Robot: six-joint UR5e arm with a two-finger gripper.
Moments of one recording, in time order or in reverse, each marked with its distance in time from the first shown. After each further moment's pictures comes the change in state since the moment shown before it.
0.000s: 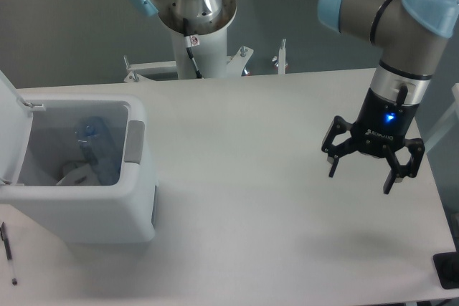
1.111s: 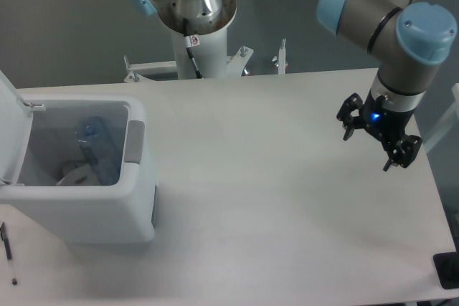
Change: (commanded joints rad) arm -0.034 -0.009 0.018 -0.095 0.236 0.334
